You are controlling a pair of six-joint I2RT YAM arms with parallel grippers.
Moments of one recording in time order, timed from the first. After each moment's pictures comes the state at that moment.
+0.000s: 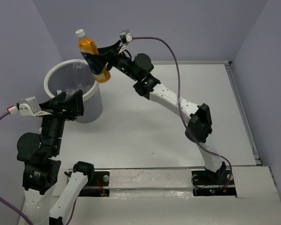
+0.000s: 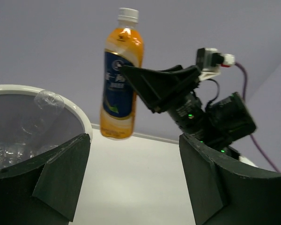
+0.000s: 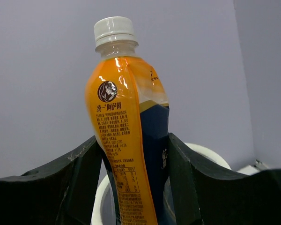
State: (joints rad) left arm -0.24 0.46 1.11 -0.36 -0.13 -0.43; right arm 0.86 2.14 2.13 0.53 -0.23 0.46
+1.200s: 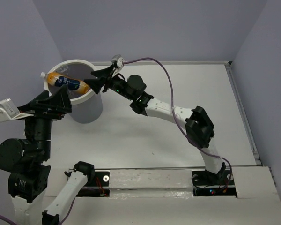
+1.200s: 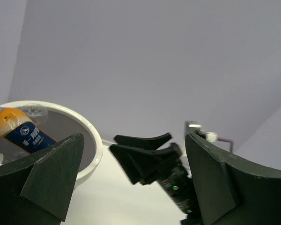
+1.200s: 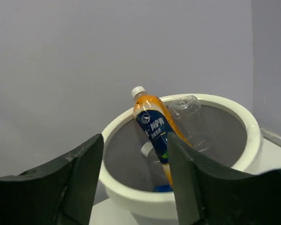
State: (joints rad) left arm -0.31 0.52 1.31 -0.42 -0.31 -0.43; right arm 0.96 2.18 1.90 0.69 -0.16 0.35
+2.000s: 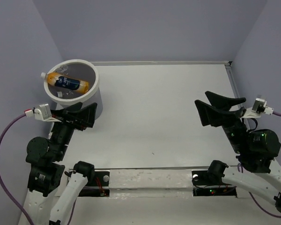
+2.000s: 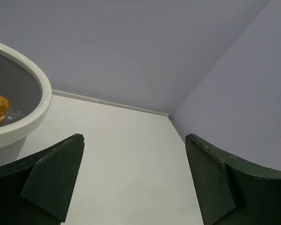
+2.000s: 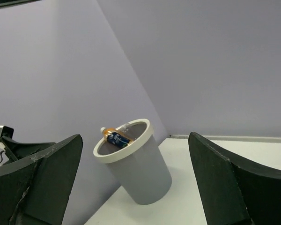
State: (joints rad) left arm -0.31 0.35 0.97 -0.39 -0.01 -0.57; right arm 0.96 0.49 0.84 0.21 0.32 0.33
